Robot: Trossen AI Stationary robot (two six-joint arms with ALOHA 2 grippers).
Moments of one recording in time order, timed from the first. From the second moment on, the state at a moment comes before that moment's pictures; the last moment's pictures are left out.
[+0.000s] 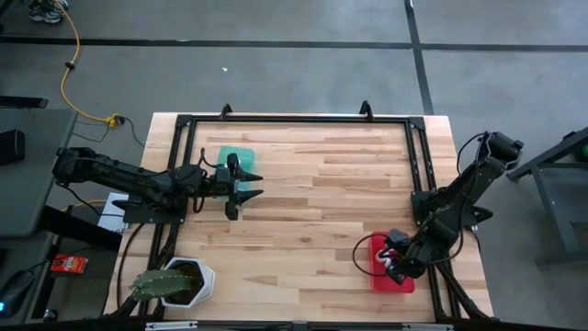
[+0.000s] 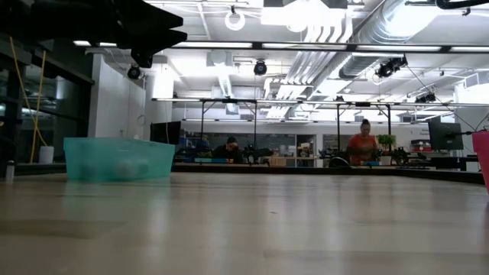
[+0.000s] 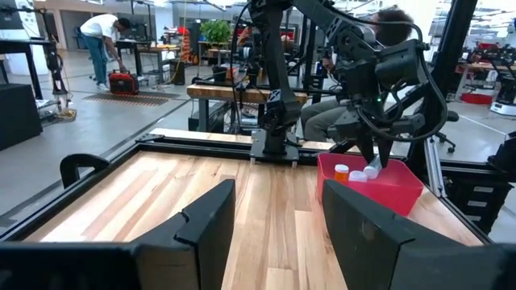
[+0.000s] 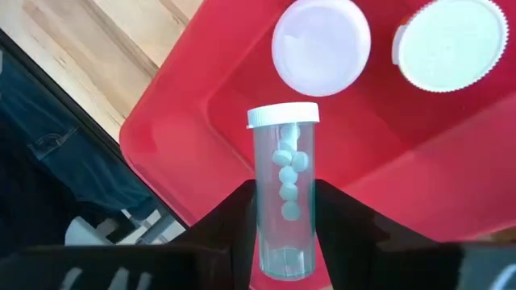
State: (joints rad) left arm 0.05 0.95 0.31 0.64 -0.14 -0.05; right arm 0.88 1.21 0.70 -0.65 -0.07 1.70
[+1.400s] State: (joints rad) left arm 0.05 0.95 0.31 0.63 -0.23 -0.08; right arm 0.24 1.06 0.51 0.22 0.46 0.09
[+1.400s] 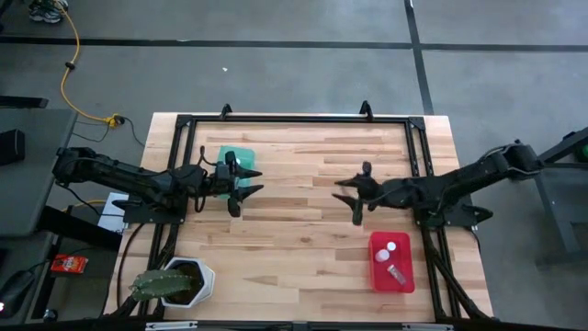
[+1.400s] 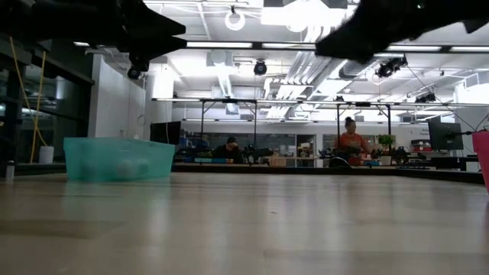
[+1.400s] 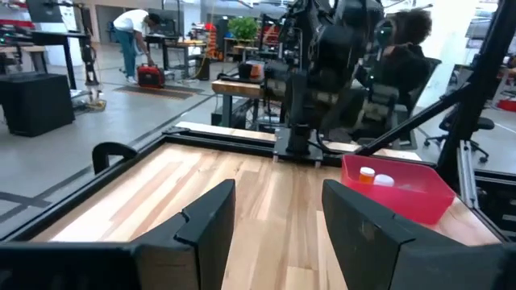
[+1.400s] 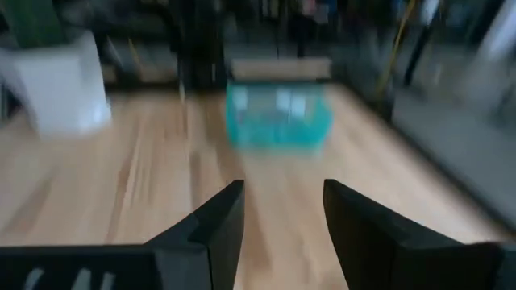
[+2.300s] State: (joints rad) left arm 0.05 0.71 0.43 0.22 -0.25 -0.01; right arm 0.05 1.05 0.31 0.75 0.28 0.00
